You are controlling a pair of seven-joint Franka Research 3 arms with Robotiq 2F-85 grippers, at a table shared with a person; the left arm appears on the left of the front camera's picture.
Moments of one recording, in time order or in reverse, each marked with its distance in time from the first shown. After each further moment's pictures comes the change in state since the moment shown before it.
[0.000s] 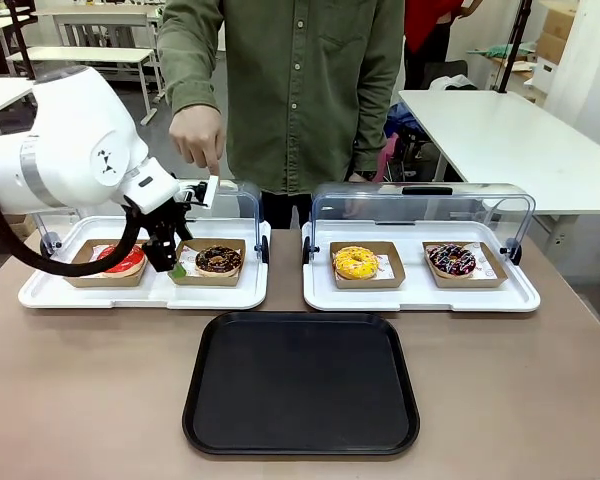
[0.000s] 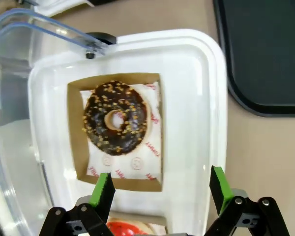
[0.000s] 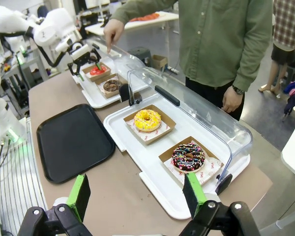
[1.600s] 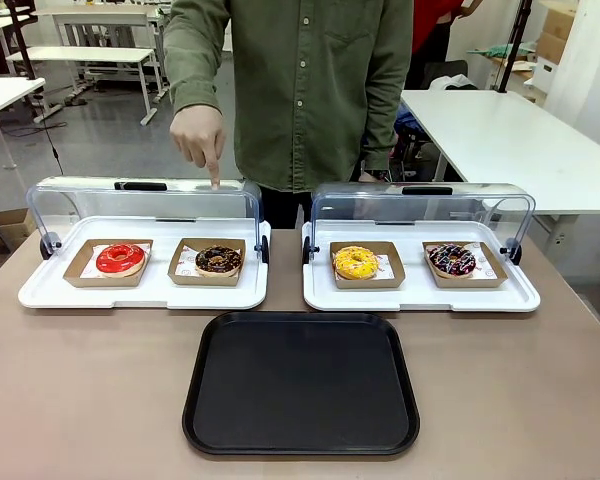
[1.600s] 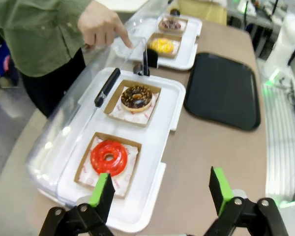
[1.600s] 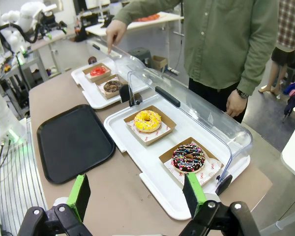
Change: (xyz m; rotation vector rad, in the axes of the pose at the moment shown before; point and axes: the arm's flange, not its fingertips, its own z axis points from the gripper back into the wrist) left arm -0.276 -0.044 0.214 -0.040 -0.640 0.382; right arm 0.000 0.001 0.000 0.001 -0.004 0.002
